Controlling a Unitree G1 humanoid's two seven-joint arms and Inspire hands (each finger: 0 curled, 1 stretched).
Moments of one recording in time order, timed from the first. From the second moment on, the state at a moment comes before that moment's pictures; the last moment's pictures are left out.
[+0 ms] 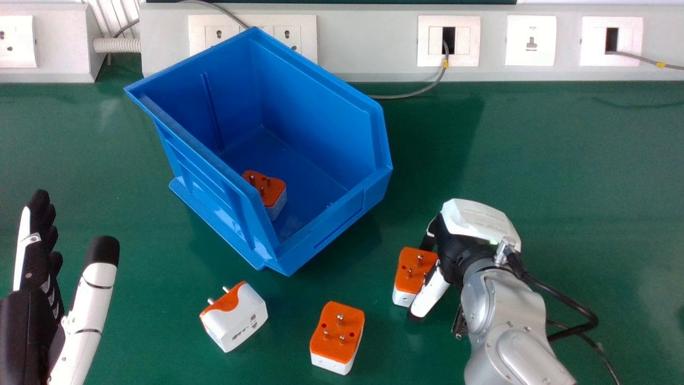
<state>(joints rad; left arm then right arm) 0.62 0.01 0.26 -0.52 0.04 -0.21 0.00 -0.42 -0.14 0.55 0.24 -0.94 0.75 0.29</state>
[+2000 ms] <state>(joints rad) 0.59 0.02 0.26 -0.52 0.04 -0.20 0.00 -0.16 -0.37 0.44 -0.45 -0.96 0.60 0.39</state>
